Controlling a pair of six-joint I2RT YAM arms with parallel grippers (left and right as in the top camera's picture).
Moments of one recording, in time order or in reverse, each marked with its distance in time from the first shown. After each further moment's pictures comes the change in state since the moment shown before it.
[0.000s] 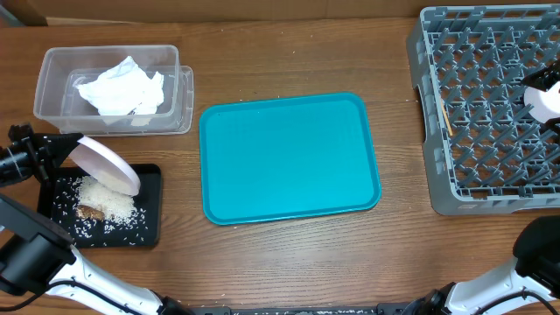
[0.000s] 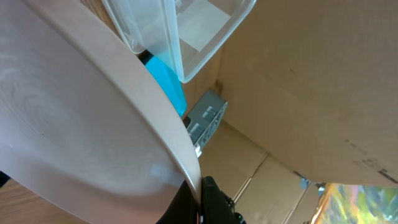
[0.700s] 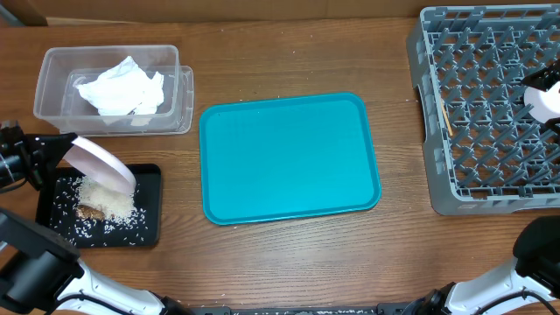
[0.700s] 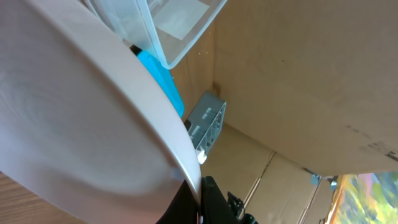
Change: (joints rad) left arm 0.029 -0.134 -0.065 0.000 0.008 0.047; right arm 0.000 0.000 0.000 0.000 0.000 0.001
